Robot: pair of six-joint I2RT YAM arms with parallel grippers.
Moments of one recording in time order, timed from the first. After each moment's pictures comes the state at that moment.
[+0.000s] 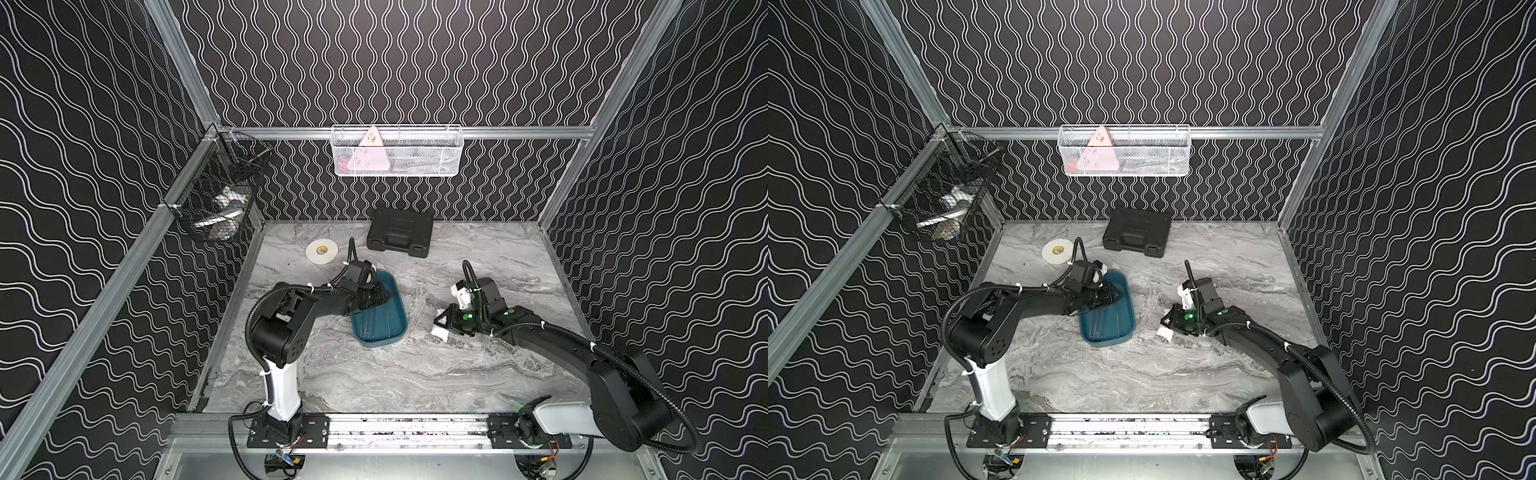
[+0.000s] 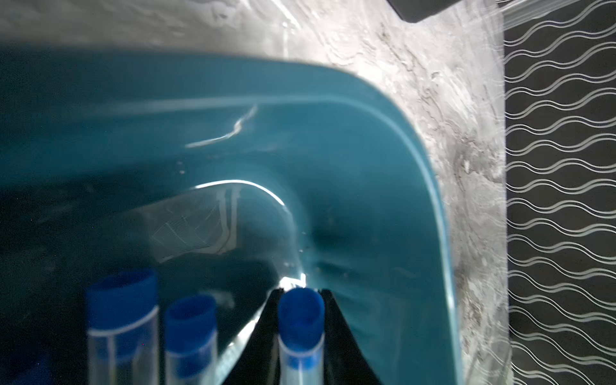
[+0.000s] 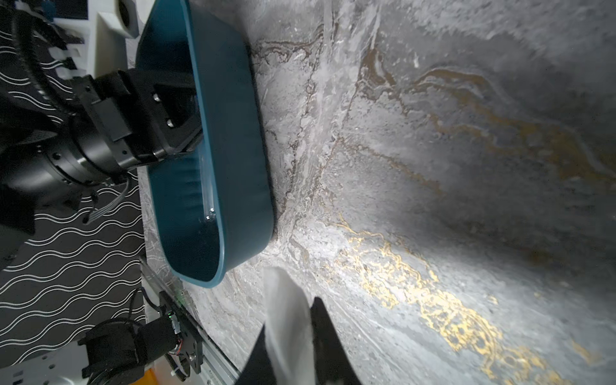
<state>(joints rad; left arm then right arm) -0.36 1.91 0.98 0.12 0.37 -0.70 0.46 1.37 0.71 -0.24 -0.43 0.70</state>
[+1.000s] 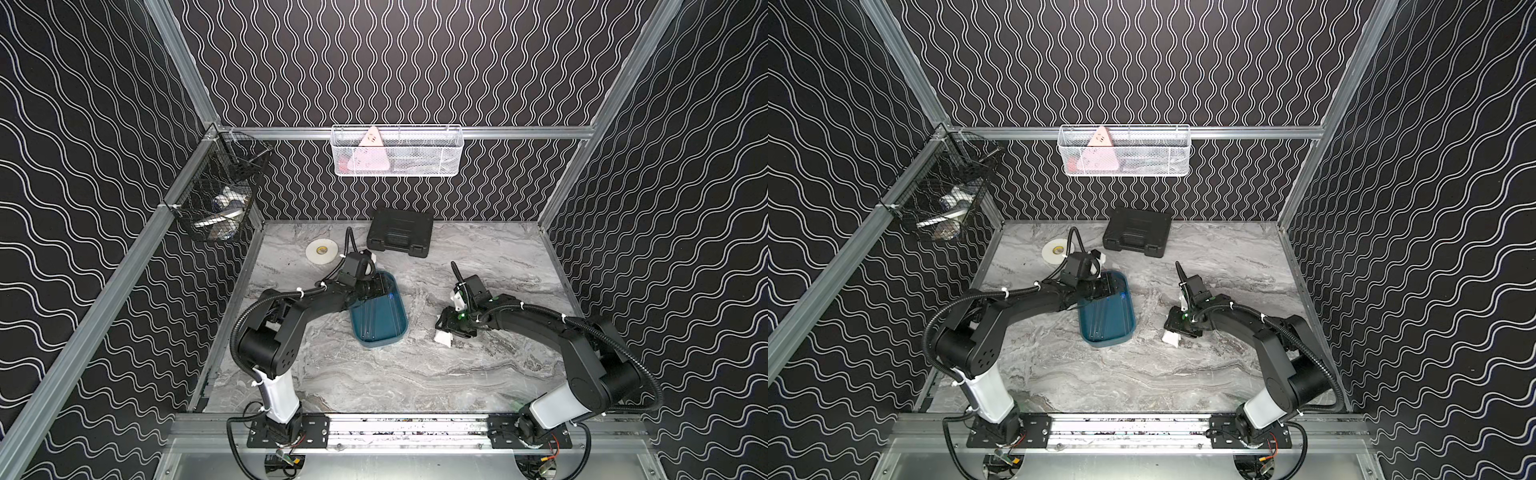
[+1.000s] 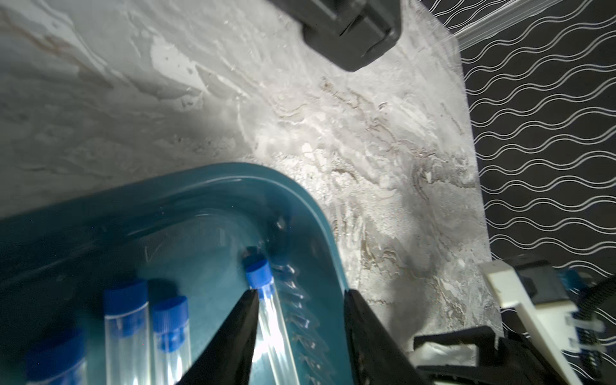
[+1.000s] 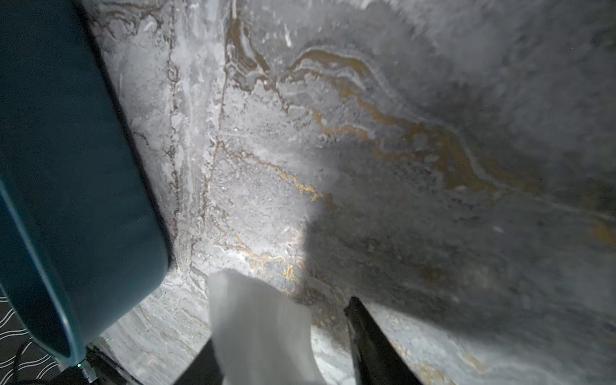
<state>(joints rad) -0.36 1.78 1.01 0.07 0.34 -0.65 0.46 1.57 0.83 -0.42 -0.27 0.62</state>
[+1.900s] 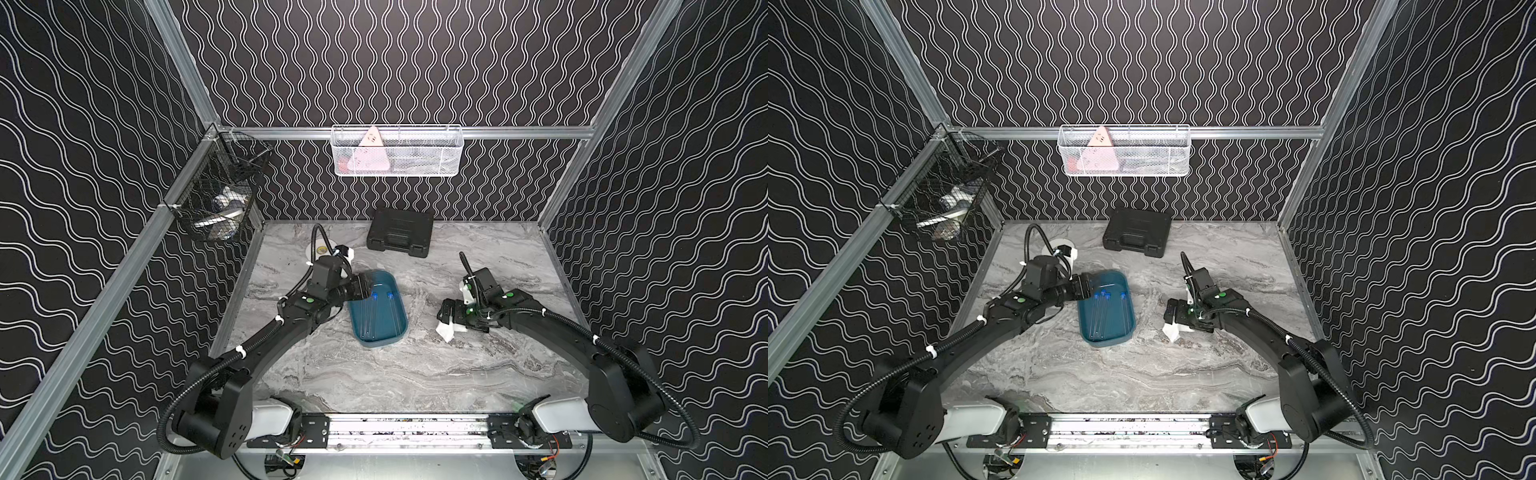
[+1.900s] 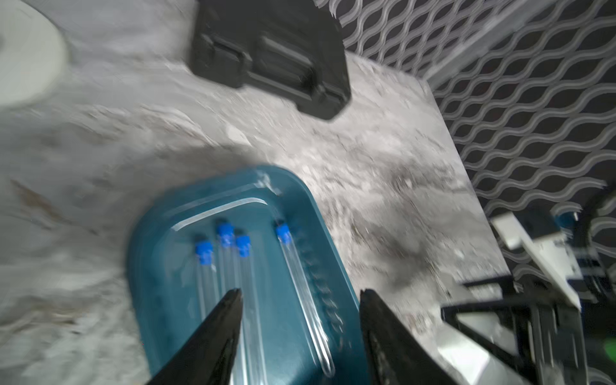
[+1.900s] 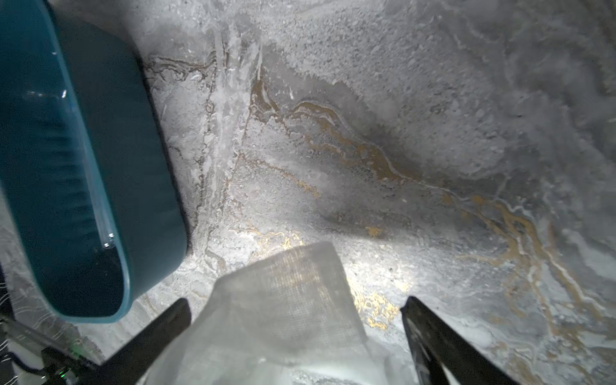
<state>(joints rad) -0.34 1.31 0.81 -0.09 0.26 -0.50 0.46 1.39 0.87 -0.58 -0.18 0.59</state>
